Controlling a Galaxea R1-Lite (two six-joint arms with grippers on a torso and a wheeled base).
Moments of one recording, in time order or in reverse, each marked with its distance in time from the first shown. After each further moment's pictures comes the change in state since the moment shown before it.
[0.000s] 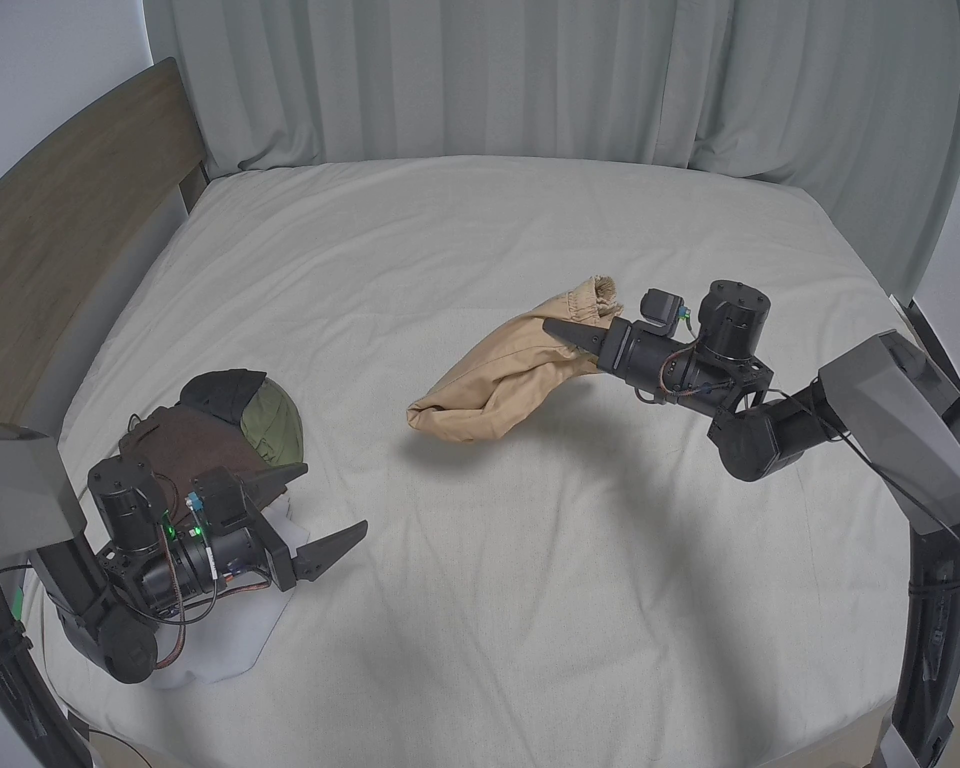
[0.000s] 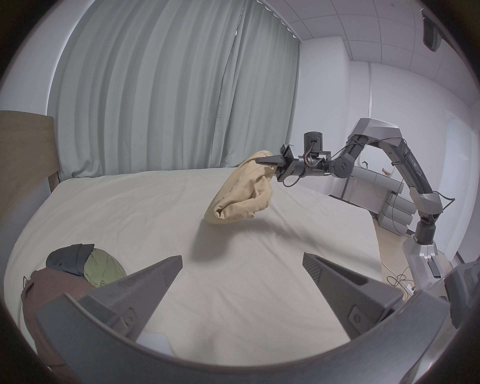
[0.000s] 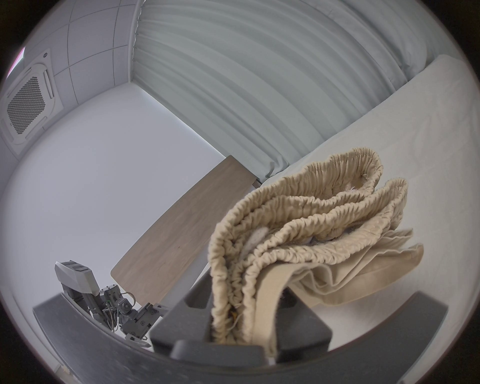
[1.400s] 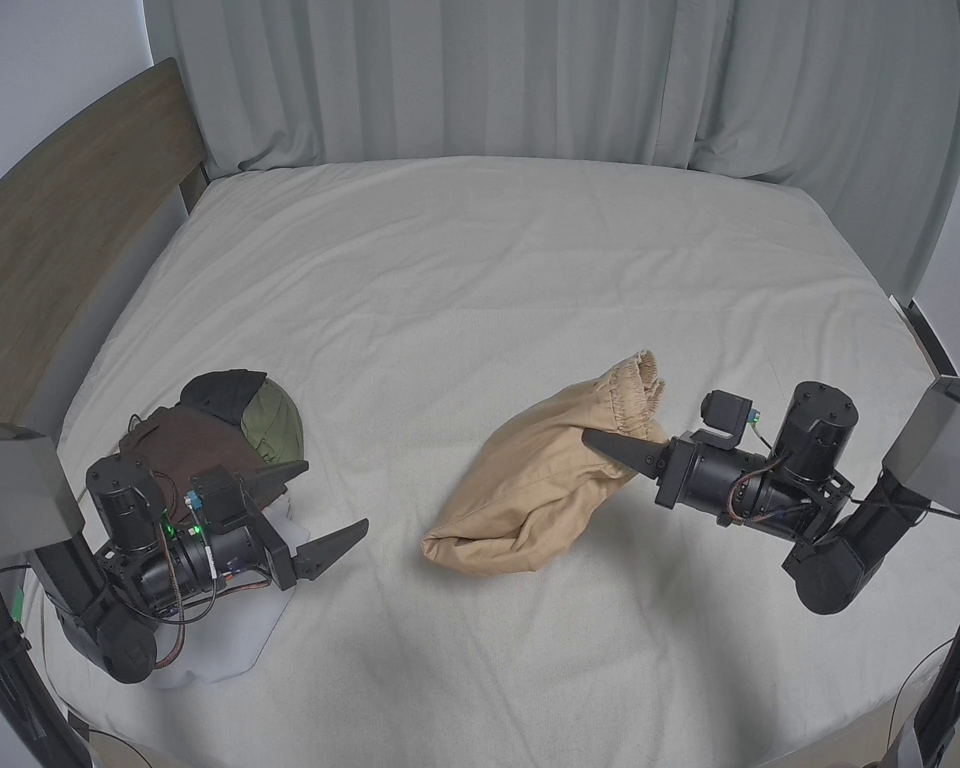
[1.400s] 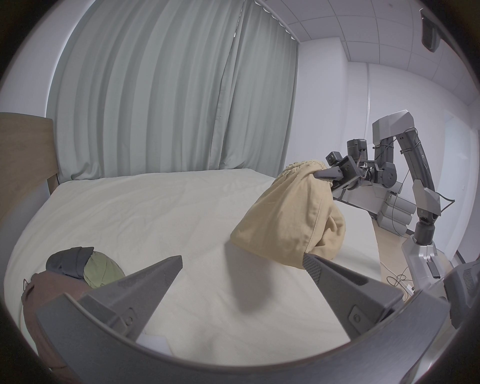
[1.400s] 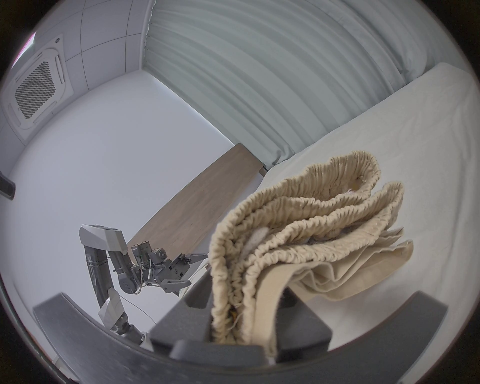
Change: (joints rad) left arm -0.004 -0.009 -0.001 -0.001 -0.003 -0.001; right arm 0.068 -0.274 0.790 -0.452 -0.030 -0.076
